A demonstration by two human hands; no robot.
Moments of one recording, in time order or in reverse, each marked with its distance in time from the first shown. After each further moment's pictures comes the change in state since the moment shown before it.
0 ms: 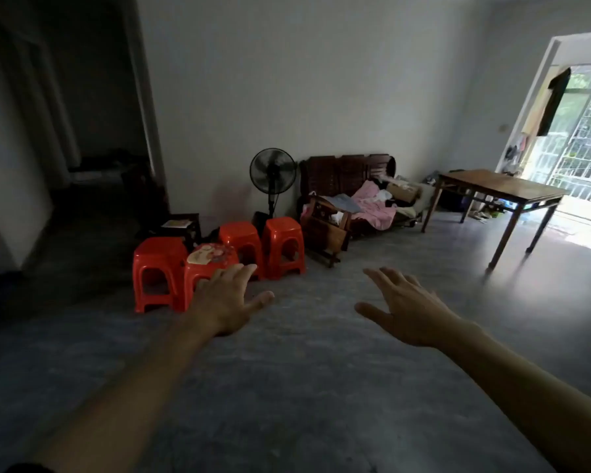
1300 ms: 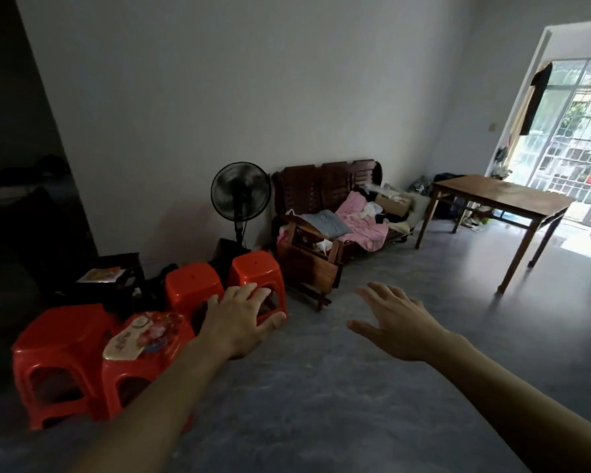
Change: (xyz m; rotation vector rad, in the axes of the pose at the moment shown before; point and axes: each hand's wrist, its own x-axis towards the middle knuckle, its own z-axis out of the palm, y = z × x) left_hand 0.652 -0.067 0.124 0.079 -0.049 0.140; right_hand 0.619 0.168 0.032 -0.037 -0.024 0.060
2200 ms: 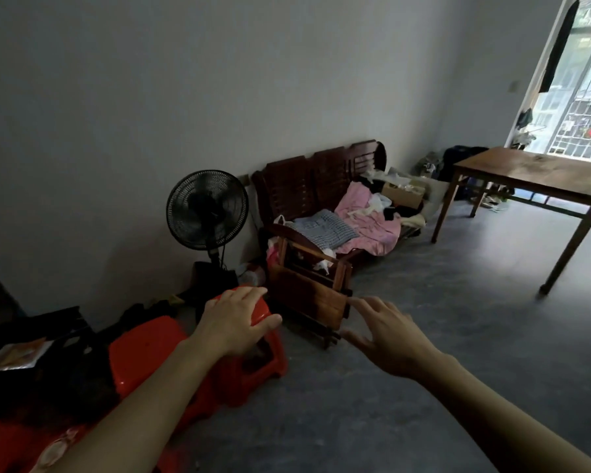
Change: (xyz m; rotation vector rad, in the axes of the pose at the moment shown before) left_hand 0.536 -0.061 0.077 -0.031 -0.120 0.072; right_hand 0.487 0.177 0.048 0.202 0.070 0.036
